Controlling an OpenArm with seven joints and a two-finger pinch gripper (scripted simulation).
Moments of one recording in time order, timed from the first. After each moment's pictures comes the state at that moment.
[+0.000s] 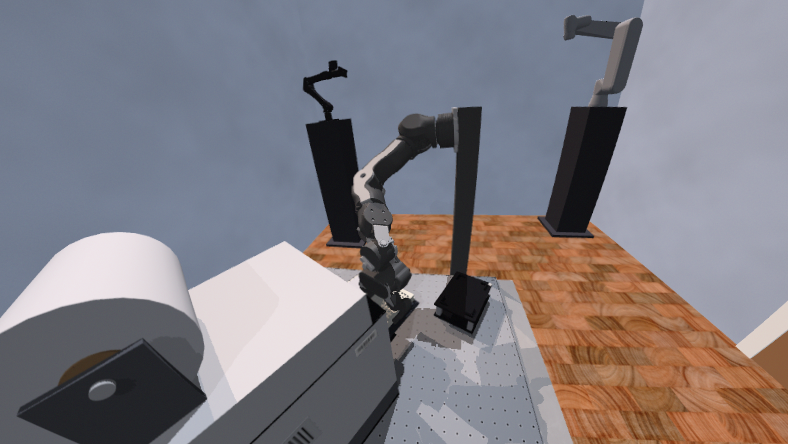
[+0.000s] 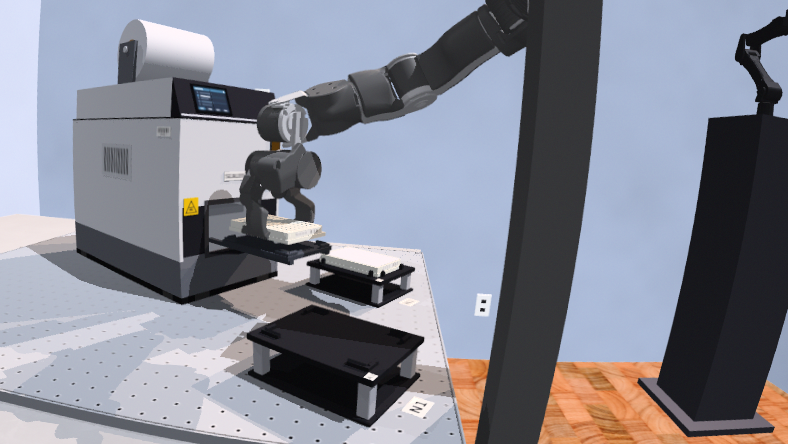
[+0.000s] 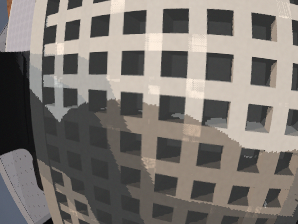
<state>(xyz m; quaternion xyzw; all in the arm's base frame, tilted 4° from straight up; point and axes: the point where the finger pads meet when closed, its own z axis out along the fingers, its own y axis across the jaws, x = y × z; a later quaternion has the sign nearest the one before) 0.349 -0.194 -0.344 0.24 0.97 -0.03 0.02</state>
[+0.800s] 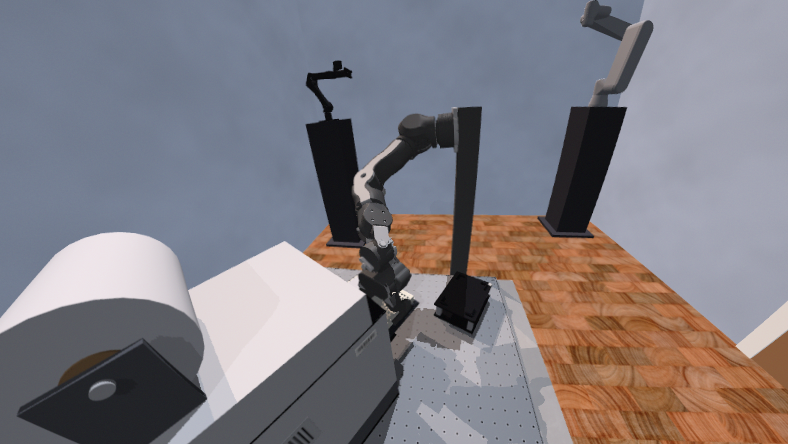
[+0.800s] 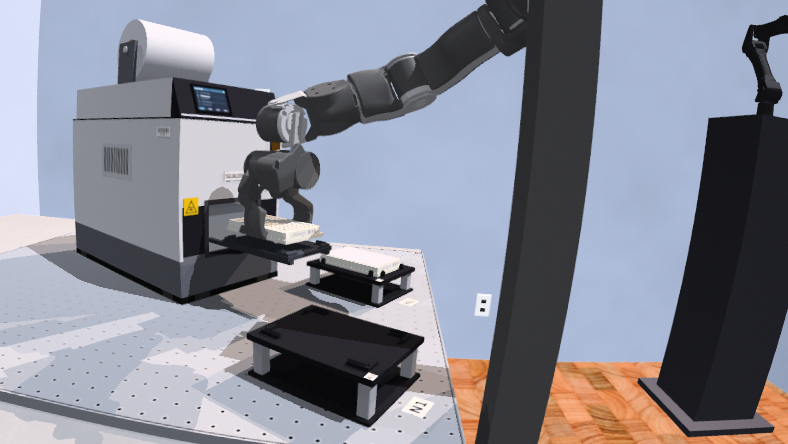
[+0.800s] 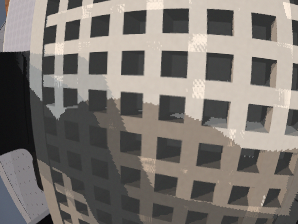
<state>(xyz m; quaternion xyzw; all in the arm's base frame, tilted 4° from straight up) 0.352 -0.194 -0.345 0.24 0.97 -0.03 0.02</state>
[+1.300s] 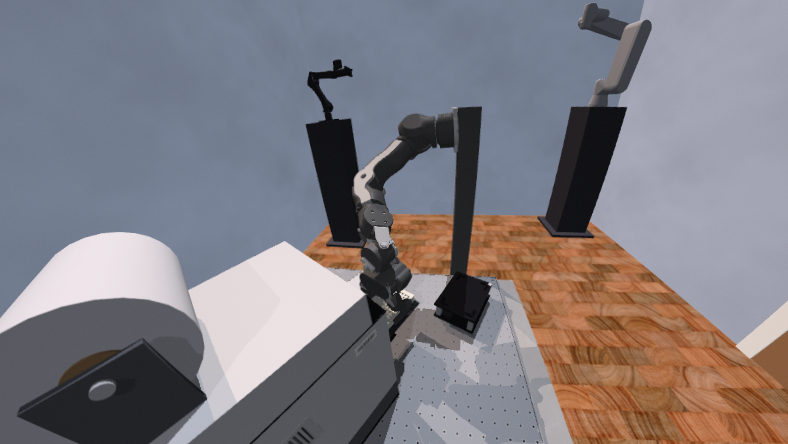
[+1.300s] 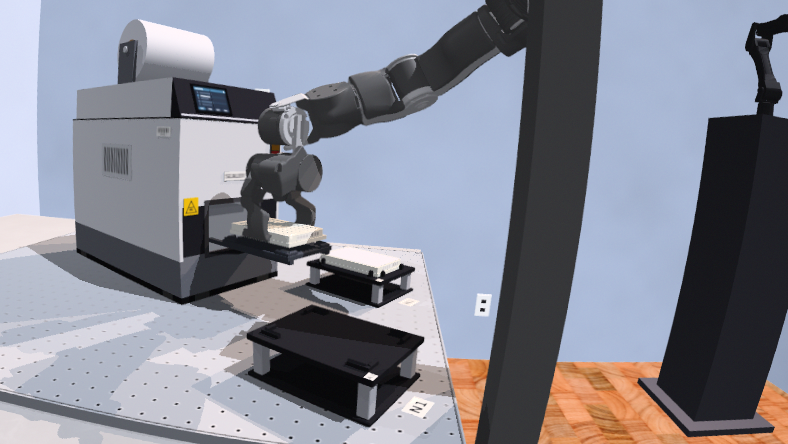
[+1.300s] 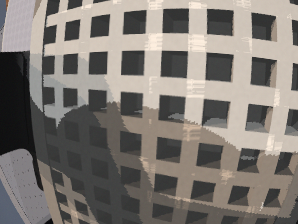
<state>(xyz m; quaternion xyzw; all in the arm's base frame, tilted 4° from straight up) 0.347 -0.193 -0.349 0.24 0.97 -0.03 0.02</state>
